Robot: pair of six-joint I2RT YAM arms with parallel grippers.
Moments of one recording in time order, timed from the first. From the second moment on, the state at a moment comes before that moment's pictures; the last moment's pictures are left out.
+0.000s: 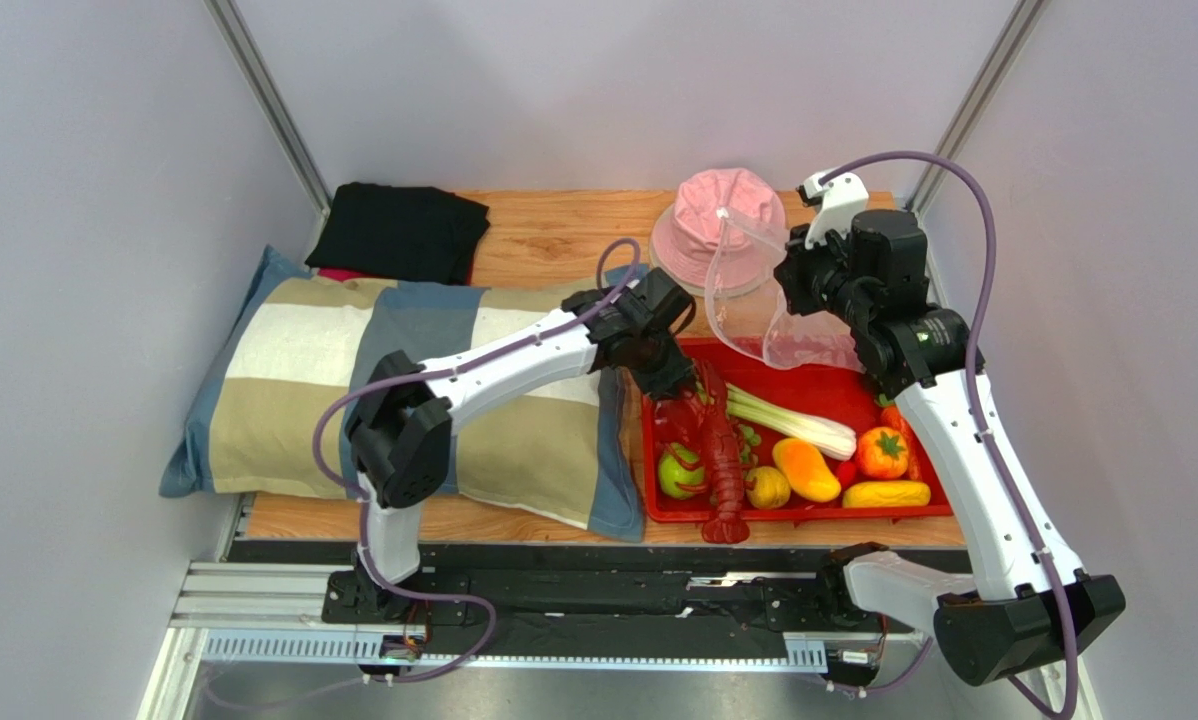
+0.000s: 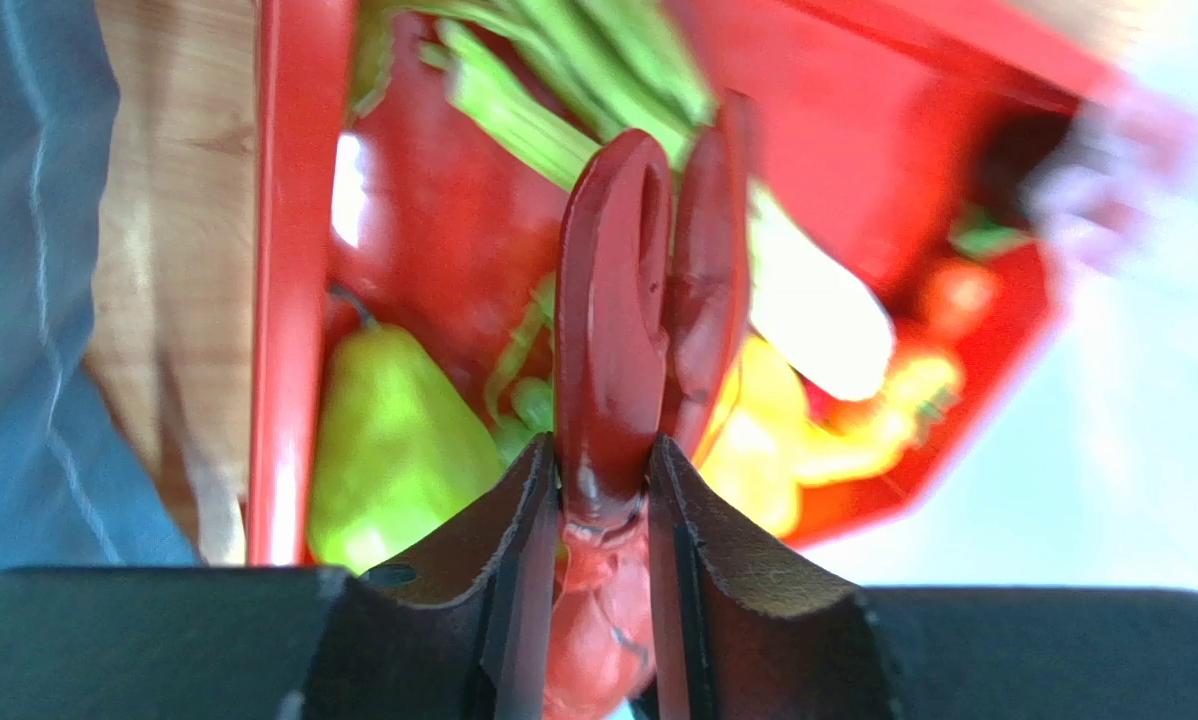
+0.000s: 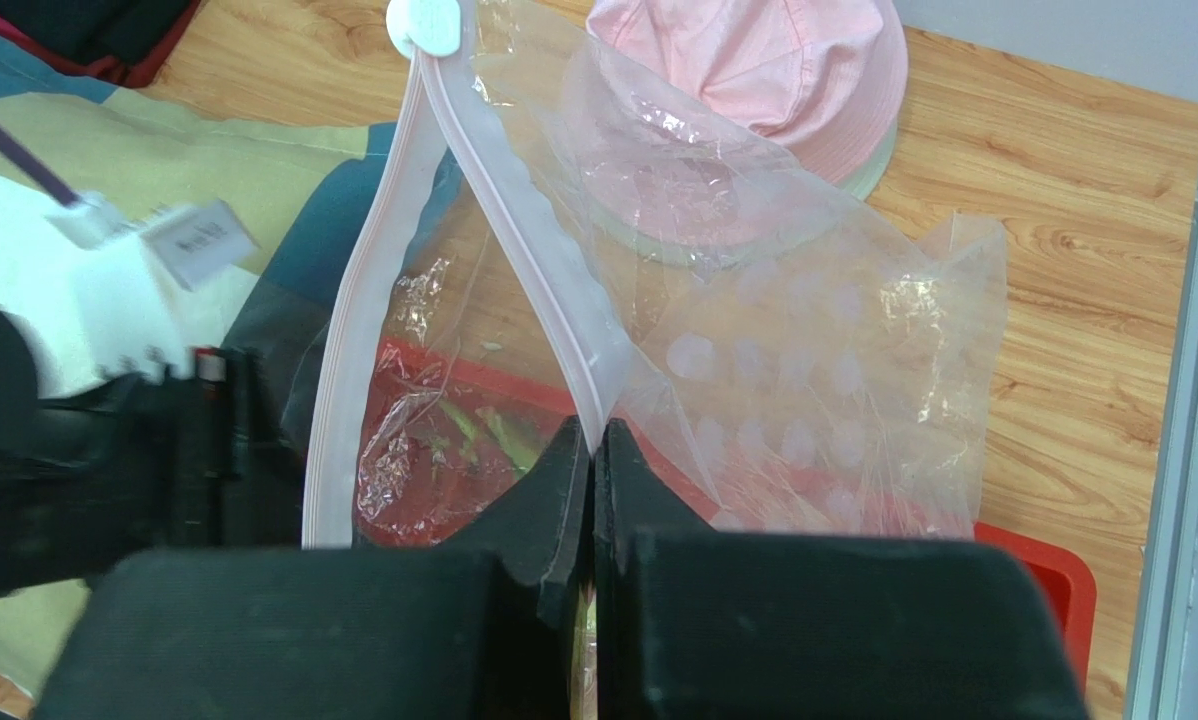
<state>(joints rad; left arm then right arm) -0.90 1.93 1.64 -0.72 0.02 -1.33 0.26 1.14 1.32 -0.59 -0.08 -0.02</state>
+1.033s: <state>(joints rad) -0.79 1.39 1.45 -0.45 -0.18 -0.92 0.25 1.16 1.43 -0.60 0.05 0.16</state>
